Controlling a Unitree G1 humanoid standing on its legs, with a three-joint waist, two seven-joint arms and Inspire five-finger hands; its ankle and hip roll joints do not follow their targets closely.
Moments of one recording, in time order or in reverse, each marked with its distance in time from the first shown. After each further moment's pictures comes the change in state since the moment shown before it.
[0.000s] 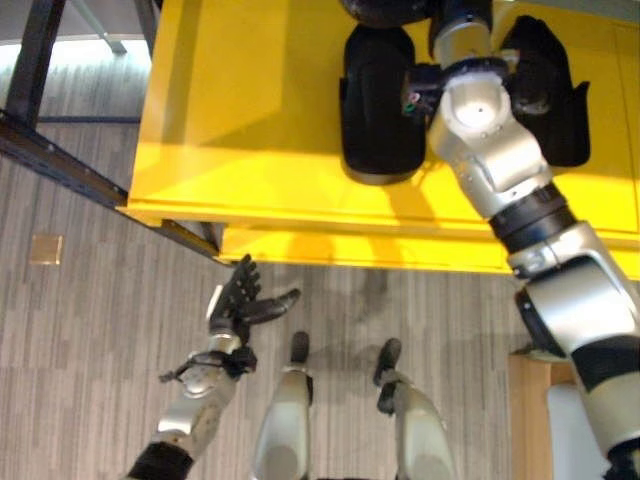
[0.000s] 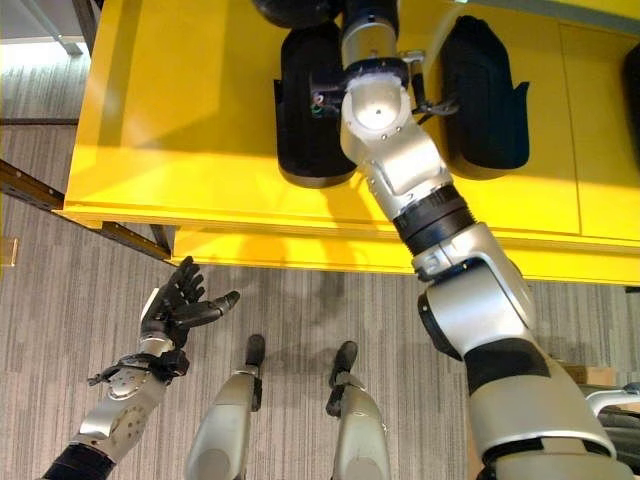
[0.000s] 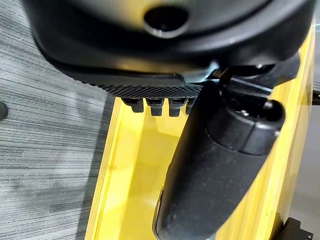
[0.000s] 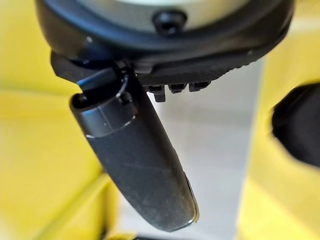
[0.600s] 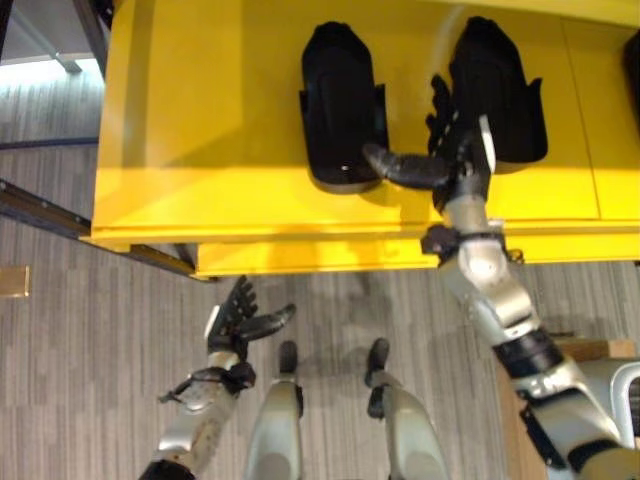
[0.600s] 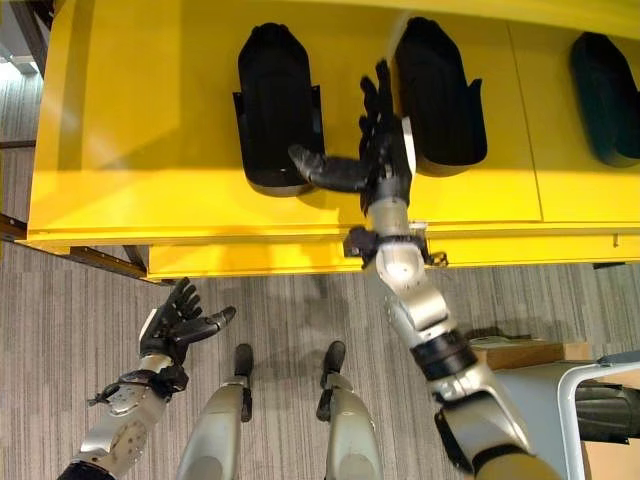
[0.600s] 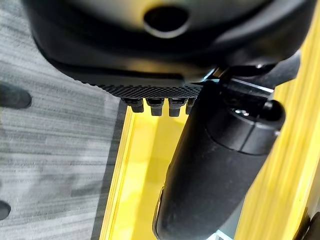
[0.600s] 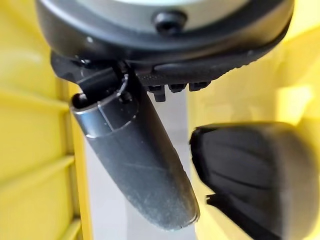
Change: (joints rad) left arm 0.082 -0.080 0.034 0.006 0.003 0.028 -0.003; right arm 0.758 0.037 -0.173 -0.399 0.009 -0.058 0.082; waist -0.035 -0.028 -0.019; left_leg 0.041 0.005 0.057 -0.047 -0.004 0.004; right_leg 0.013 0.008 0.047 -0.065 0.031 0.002
